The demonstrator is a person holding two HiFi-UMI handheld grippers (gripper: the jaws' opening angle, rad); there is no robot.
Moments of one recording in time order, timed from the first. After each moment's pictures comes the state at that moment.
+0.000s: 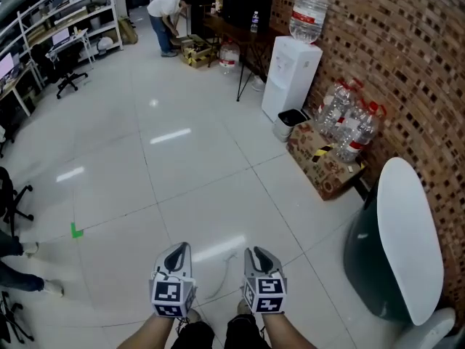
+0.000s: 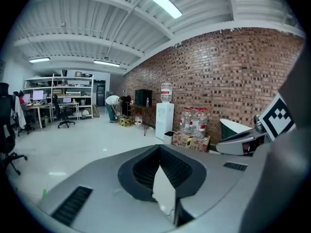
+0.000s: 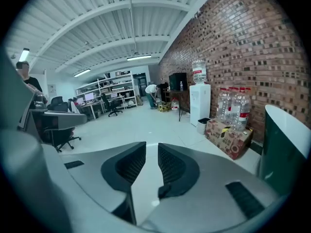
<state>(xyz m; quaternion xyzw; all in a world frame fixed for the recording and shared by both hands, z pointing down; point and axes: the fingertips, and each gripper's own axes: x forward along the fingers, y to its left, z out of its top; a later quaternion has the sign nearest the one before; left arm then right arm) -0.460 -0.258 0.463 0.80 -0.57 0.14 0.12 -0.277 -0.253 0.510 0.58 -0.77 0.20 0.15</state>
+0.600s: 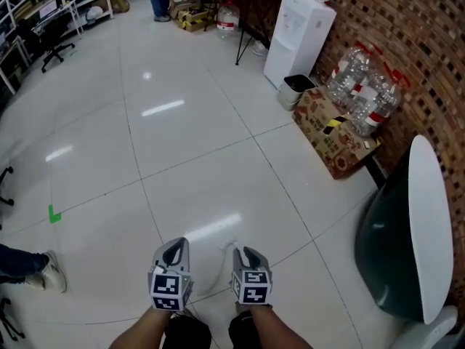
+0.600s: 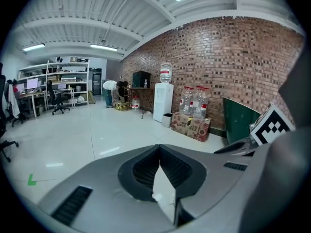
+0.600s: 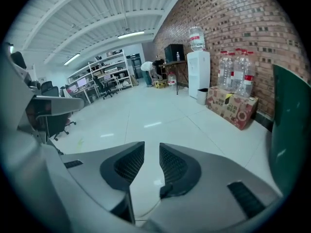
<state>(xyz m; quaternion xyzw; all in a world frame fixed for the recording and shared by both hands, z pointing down) -0.460 -0.317 0.743 0.80 -0.55 0.18 0.16 -0.295 -0.294 0.826 0.56 -0.74 0.29 0.23</state>
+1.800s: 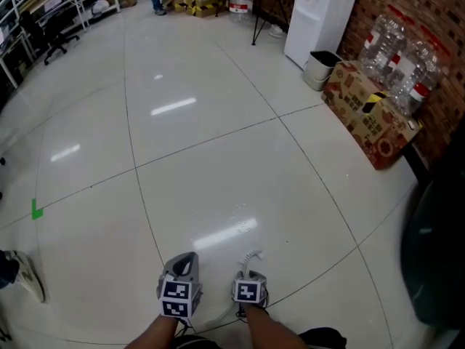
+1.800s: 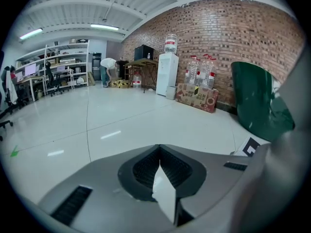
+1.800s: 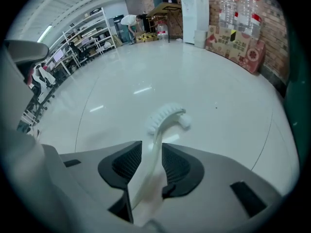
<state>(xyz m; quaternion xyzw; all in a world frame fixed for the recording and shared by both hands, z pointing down) -0.483 -0.333 1.131 0.78 -0.53 0.24 0.22 -0.314 -0.269 1.313 0.54 -0.63 0.41 0.38</state>
